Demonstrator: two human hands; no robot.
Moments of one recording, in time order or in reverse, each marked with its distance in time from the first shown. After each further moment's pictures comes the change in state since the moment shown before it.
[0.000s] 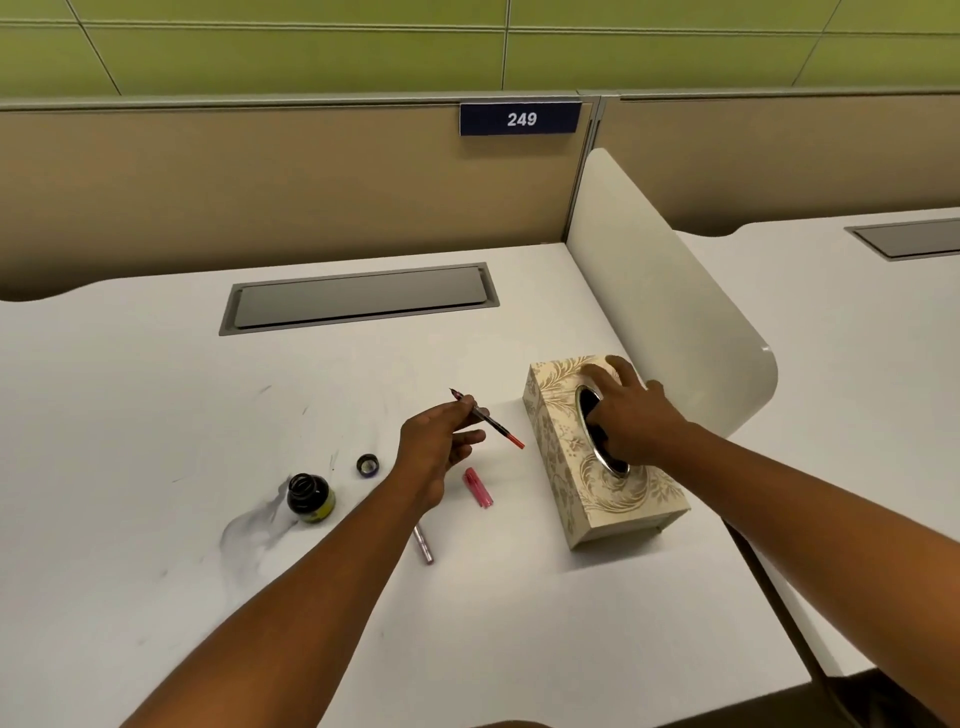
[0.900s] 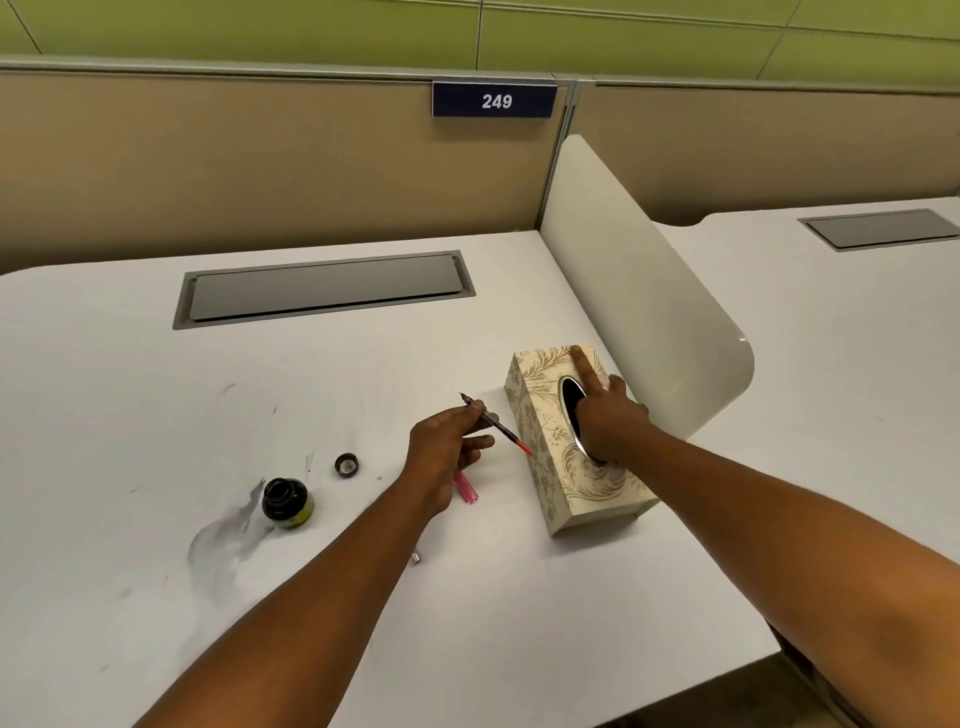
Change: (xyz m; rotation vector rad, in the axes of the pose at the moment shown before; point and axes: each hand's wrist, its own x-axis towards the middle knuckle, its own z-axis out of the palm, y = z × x) left_hand 0.008 -0.017 0.014 0.009 -0.098 -0.074; right_hand 0.012 -0.021 0.009 0.215 -0.220 0.290
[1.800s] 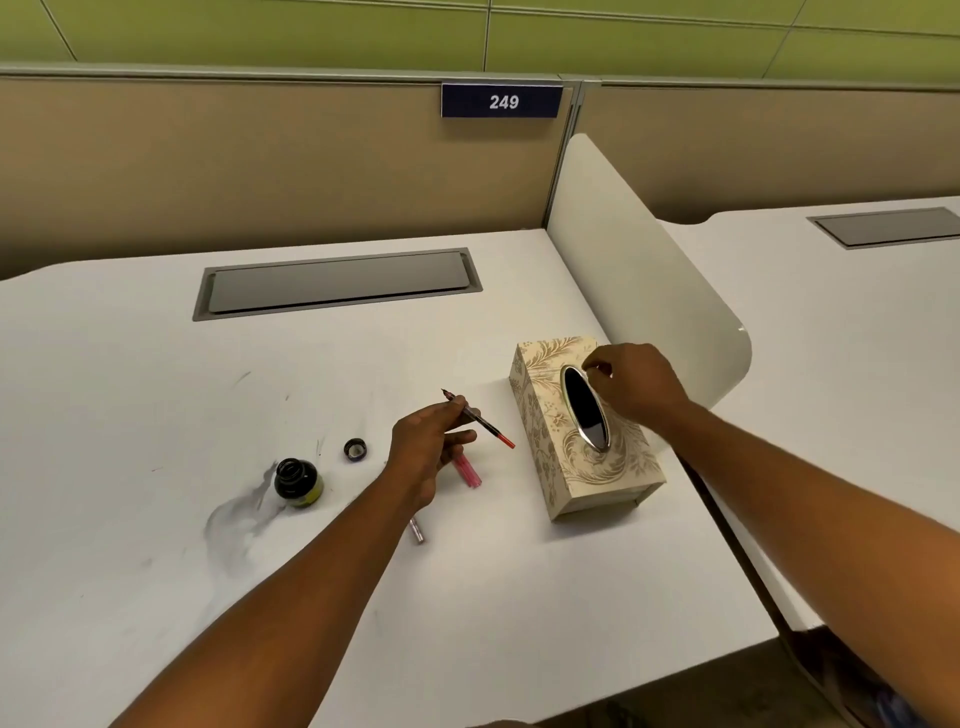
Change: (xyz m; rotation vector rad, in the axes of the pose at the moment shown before) left_hand -0.017 0.000 -0.020 -0.018 0.060 0.026; right_hand -0.011 0.031 -0.022 0.460 0.517 -0.122
